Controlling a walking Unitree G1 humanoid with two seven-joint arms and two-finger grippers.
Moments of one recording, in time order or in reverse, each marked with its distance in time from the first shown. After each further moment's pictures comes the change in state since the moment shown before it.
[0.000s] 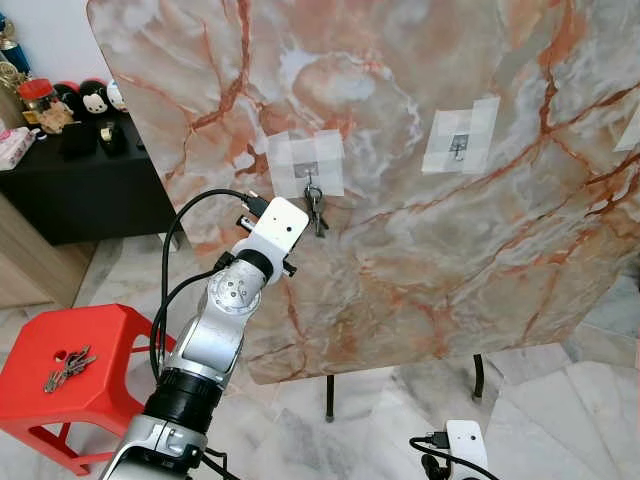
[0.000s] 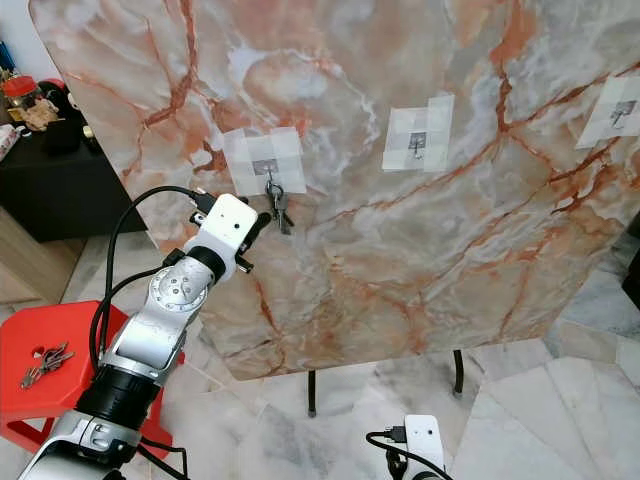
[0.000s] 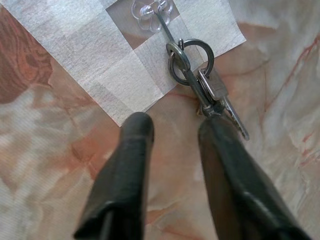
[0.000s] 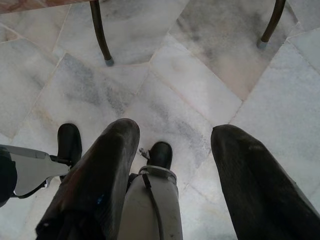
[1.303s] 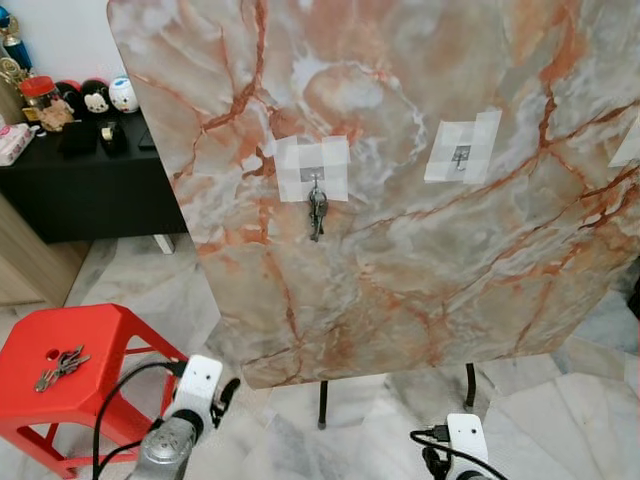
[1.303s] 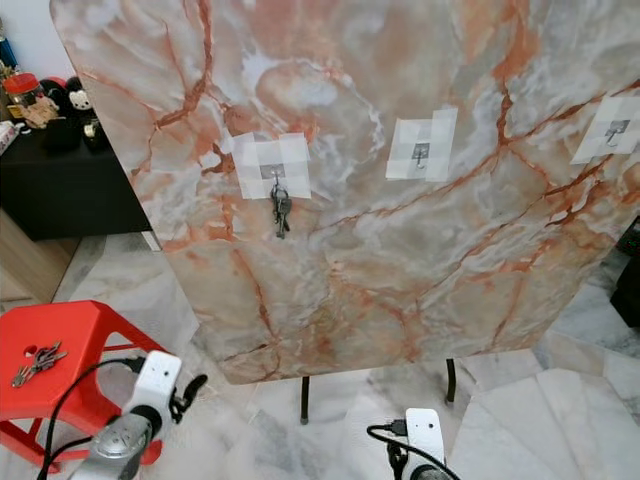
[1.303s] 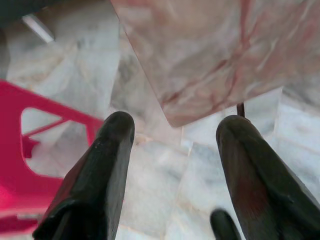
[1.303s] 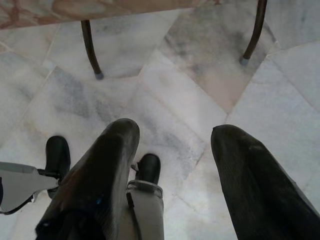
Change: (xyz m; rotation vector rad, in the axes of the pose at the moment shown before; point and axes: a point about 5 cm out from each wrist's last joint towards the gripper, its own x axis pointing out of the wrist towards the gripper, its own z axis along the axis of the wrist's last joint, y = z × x) left arm -0.132 -0.039 -0.202 -0.300 0.634 0.046; right arm 0.001 -0.002 0.009 0.006 -0.019 -0.014
